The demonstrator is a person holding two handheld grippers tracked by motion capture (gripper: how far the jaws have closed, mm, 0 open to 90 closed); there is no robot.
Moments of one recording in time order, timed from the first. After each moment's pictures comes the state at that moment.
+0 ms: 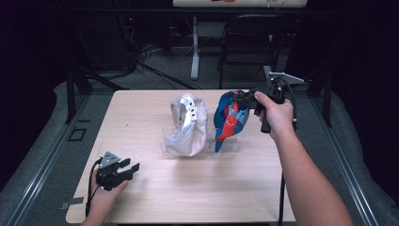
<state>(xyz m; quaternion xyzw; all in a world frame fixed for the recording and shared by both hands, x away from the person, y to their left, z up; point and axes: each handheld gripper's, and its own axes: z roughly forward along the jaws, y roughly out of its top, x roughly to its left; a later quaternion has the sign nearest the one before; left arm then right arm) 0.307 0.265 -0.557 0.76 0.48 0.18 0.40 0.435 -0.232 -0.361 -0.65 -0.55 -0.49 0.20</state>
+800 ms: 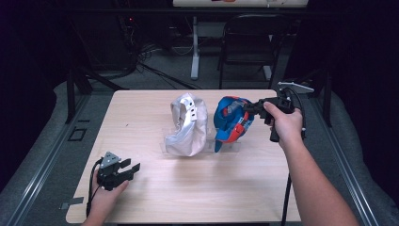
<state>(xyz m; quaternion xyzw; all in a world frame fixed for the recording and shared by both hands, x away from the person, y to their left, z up) 0.308 0.263 -0.558 0.76 0.48 0.18 0.40 0.422 -0.260 -0.384 -0.68 -0.55 -0.46 0.17</state>
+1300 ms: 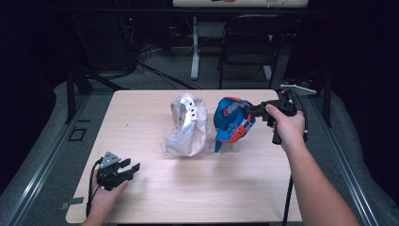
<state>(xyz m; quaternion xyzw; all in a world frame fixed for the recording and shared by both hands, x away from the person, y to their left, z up) 0.307 0.264 -0.557 0.76 0.48 0.18 0.40 0.419 -0.266 -0.389 -0.68 -0.55 -0.46 0.15</state>
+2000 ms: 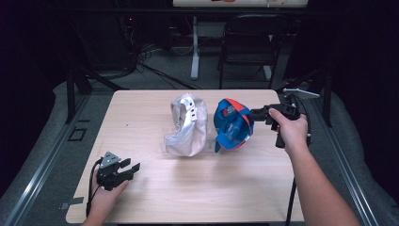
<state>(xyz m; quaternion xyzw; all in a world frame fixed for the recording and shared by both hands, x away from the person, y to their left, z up) 0.307 0.264 -0.558 0.76 0.48 0.19 0.40 0.415 -0.278 -0.400 -0.69 -0.55 -0.44 0.13</state>
